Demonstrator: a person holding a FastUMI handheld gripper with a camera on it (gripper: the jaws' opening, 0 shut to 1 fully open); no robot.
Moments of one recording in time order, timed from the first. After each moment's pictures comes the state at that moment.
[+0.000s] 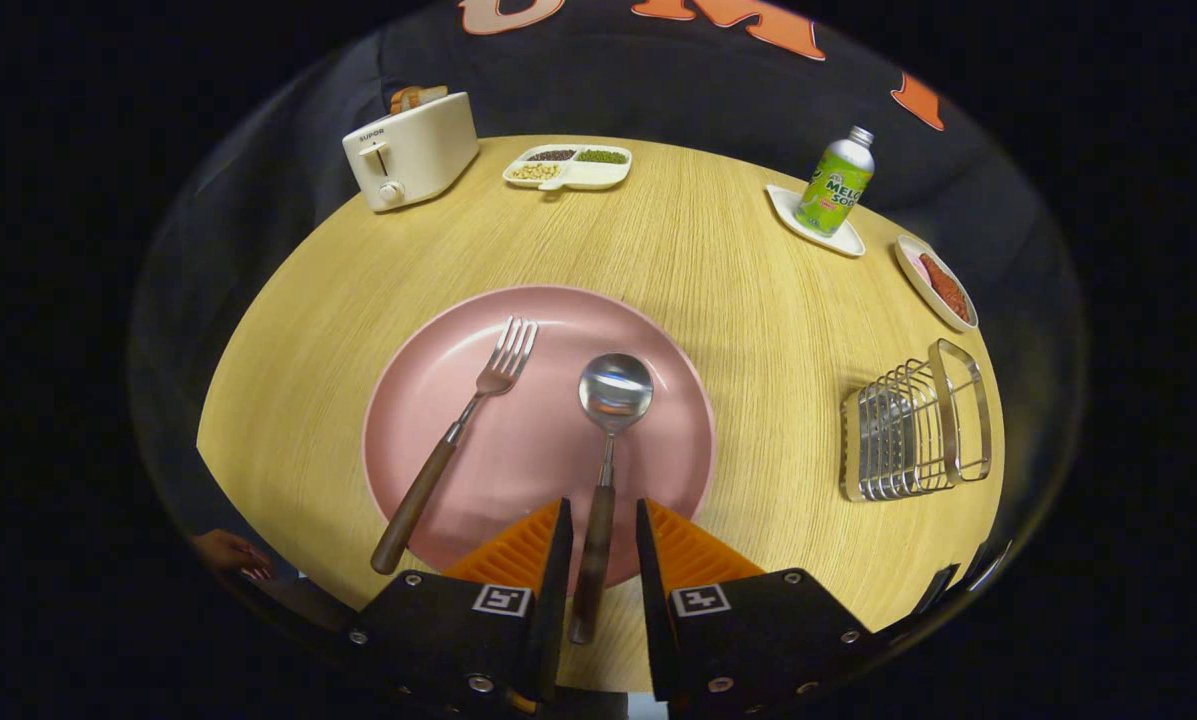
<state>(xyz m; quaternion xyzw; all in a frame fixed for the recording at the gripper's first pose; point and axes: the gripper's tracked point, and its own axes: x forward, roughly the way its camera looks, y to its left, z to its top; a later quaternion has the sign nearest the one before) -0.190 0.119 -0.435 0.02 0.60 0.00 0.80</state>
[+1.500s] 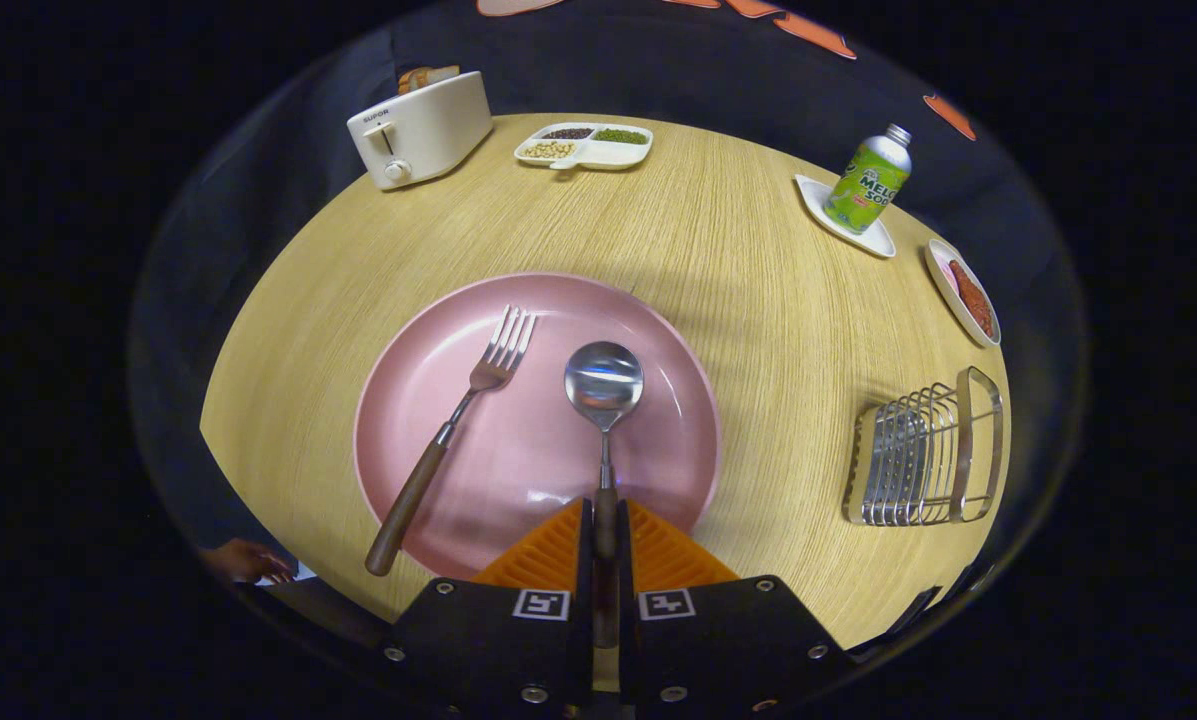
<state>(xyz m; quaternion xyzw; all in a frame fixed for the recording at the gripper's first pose) -0.180 0.117 -0.444 0.01 0.63 0.04 0.77</state>
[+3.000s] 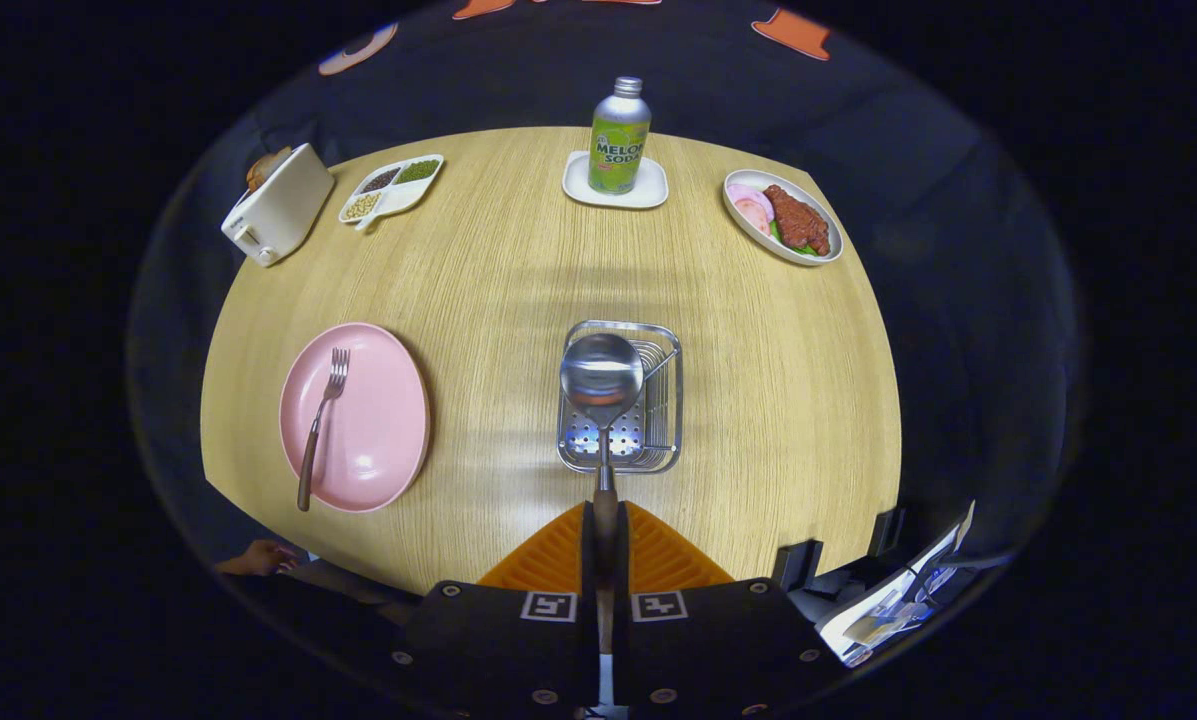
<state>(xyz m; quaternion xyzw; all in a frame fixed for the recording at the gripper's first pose) -0.217 -0.079 -0.352 0.05 0.68 -0.09 0.73</state>
